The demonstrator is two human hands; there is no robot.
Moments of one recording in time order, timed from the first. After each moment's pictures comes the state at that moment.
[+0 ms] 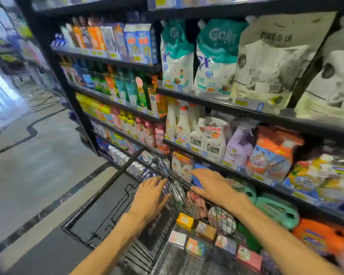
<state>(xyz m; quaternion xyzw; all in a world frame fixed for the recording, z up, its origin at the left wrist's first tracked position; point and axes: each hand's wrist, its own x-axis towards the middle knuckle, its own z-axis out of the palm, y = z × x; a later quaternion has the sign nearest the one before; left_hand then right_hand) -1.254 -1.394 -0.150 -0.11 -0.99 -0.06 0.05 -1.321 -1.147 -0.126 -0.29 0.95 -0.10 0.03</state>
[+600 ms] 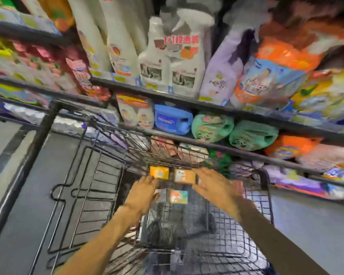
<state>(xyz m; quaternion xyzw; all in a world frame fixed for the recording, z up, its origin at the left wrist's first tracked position) -1.358 -1.380 -0.421 -0.27 -0.93 -0.03 -0.27 -1.311 -1.119 -0.359 -0.02 0.96 -0.14 0.23</state>
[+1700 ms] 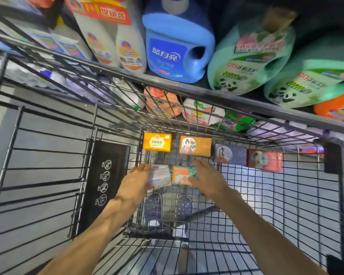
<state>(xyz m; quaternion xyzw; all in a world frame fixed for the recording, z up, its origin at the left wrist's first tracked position) -1.350 -1.395 -0.626 -0.17 -0.92 -0.11 -0.34 -1.300 -1.149 -0.615 0.09 0.91 -0.21 0.36</state>
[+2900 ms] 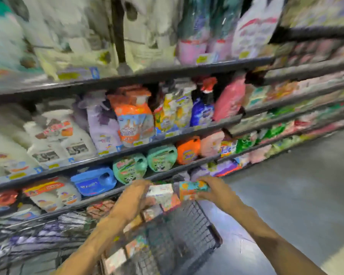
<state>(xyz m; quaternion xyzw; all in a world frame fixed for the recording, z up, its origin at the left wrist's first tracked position) -1.326 -1.200 -0.216 -0.48 -0.81 -0.24 -0.23 -1.098 -0.987 -0.204 0.32 0.88 -0.34 -0.02</state>
